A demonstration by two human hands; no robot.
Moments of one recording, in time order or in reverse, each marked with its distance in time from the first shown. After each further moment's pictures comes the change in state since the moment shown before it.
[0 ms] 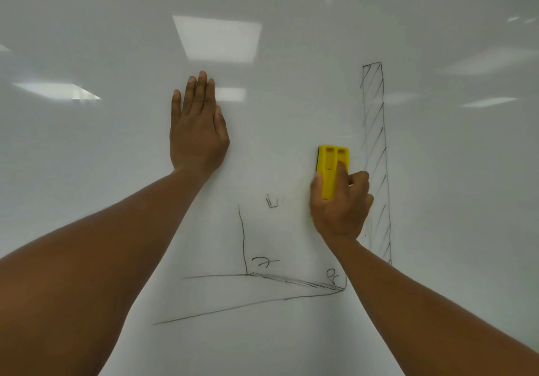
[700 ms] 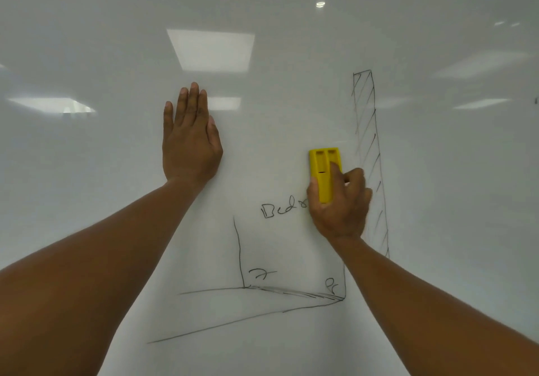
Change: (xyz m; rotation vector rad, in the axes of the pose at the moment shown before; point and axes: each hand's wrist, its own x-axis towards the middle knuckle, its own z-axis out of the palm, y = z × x) left_hand 0.003 0.000 -0.001 -0.007 -0.029 -0.005; right_hand 0.016 0.013 0.006 0.016 0.010 -0.160
